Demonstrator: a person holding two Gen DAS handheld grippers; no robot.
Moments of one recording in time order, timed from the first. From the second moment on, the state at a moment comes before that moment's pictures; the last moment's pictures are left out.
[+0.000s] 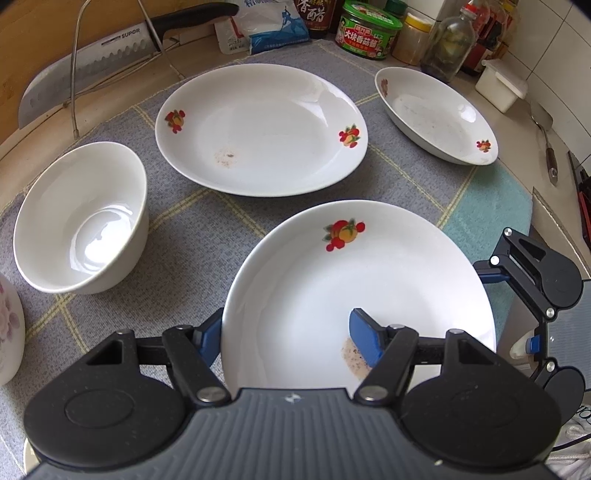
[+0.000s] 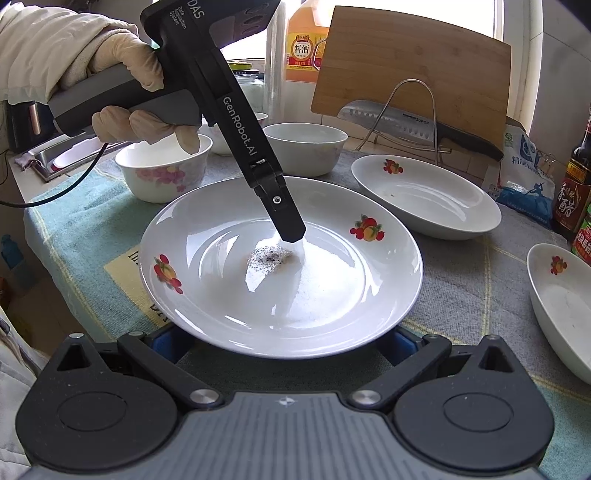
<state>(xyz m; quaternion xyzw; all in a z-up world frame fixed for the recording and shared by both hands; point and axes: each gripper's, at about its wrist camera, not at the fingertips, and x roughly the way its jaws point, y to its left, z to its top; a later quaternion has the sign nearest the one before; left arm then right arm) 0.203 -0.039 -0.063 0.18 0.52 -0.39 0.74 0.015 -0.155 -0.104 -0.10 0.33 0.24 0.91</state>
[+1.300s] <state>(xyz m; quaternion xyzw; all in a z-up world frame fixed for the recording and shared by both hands) 0.229 -0.244 -0.031 0.20 0.46 -0.48 0.72 0.030 -0.330 -0.063 -0.10 0.33 0.13 0.93</state>
